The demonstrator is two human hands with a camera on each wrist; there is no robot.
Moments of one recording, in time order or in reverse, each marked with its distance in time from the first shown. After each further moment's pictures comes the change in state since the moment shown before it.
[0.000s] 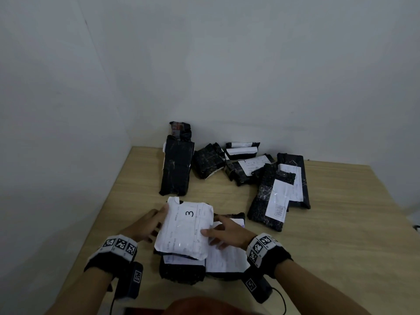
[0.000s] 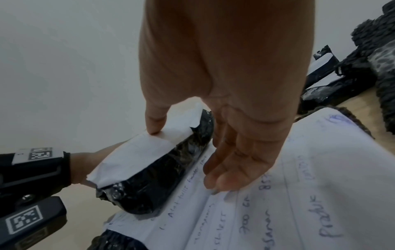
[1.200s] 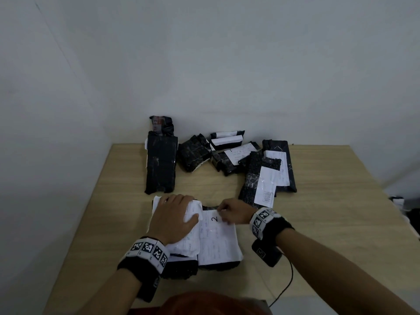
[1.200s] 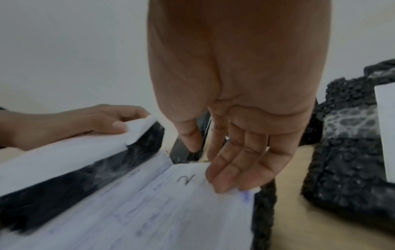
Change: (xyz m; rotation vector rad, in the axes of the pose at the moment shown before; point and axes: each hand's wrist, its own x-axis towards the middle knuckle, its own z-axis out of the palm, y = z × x) left_hand -0.030 0.010 0.052 0.663 0.580 0.593; right_hand 0.052 -0.038 -0.032 -0.567 -0.013 -0.028
